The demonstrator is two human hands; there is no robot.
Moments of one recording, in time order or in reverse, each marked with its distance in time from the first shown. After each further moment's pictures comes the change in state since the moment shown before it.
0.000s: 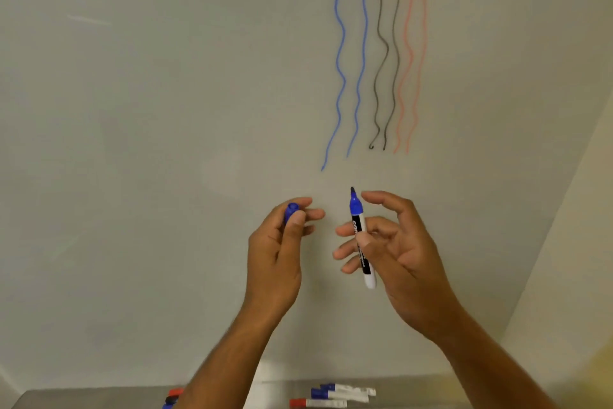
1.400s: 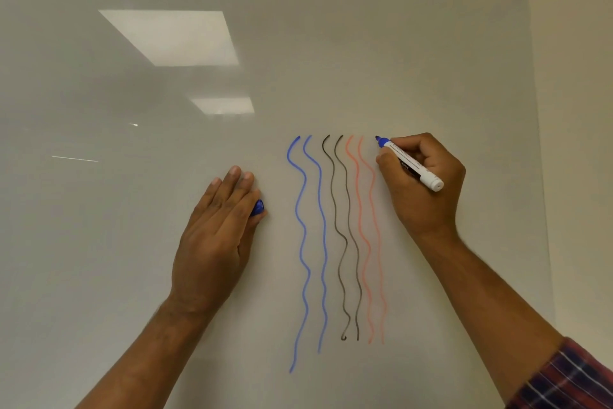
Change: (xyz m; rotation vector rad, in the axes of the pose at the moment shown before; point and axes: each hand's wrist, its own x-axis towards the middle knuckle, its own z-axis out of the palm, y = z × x) left_hand 0.260 0.085 -0.009 0.876 0.341 1.304; right_hand 0.254 -0.150 -0.085 -0.405 0.652 -0.730
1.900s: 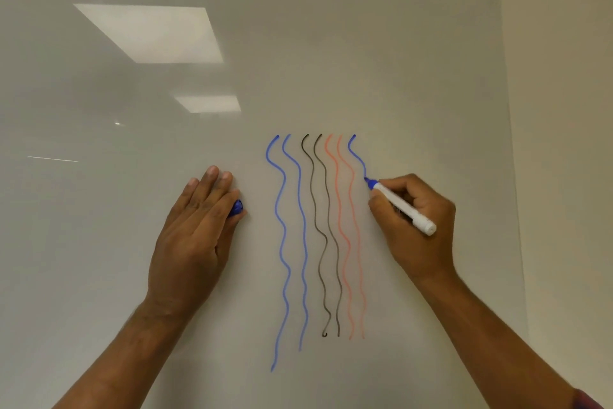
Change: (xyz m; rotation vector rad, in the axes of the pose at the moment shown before) left_hand -0.001 0.002 -0.001 -0.008 -0.015 -0.011; right_hand -0.043 0.006 -0.038 -0.044 -0.127 0.024
